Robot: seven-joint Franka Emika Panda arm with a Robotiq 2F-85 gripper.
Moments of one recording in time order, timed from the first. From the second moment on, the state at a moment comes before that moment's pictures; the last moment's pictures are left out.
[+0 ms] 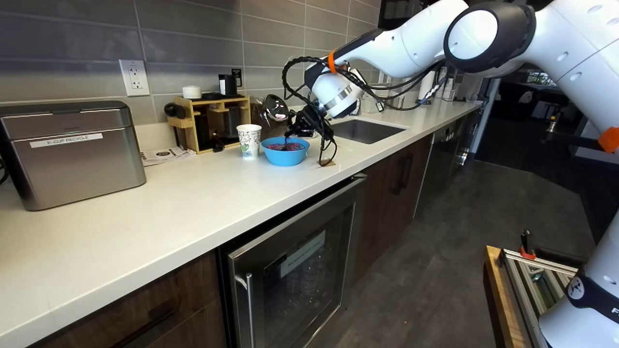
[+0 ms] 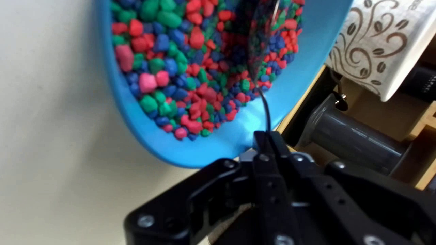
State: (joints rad) arm -0.49 0.84 0.08 -1.29 1.00 2.77 -0.19
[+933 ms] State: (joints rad) arm -0.53 0.78 0.19 -1.36 1.07 2.98 -0.45
